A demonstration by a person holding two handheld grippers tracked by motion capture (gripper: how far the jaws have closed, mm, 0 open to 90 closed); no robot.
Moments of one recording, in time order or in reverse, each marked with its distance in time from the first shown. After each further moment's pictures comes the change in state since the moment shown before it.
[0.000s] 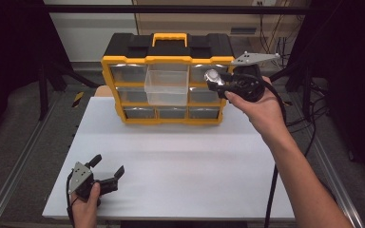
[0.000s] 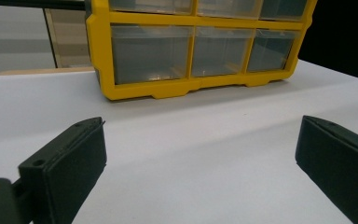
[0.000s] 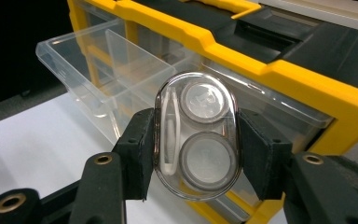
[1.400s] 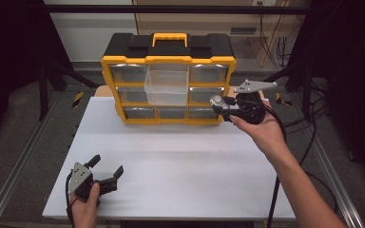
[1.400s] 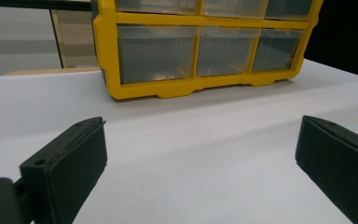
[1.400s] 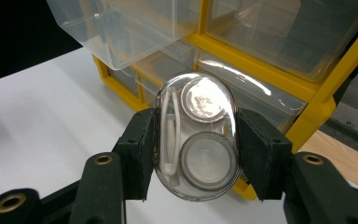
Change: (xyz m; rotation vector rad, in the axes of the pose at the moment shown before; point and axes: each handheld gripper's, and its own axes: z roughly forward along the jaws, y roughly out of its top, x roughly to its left) left arm 0.001 0.000 -0.002 -0.003 0.020 -0.001; right arm -0.007 -0.071 0.011 0.077 0.034 0.021
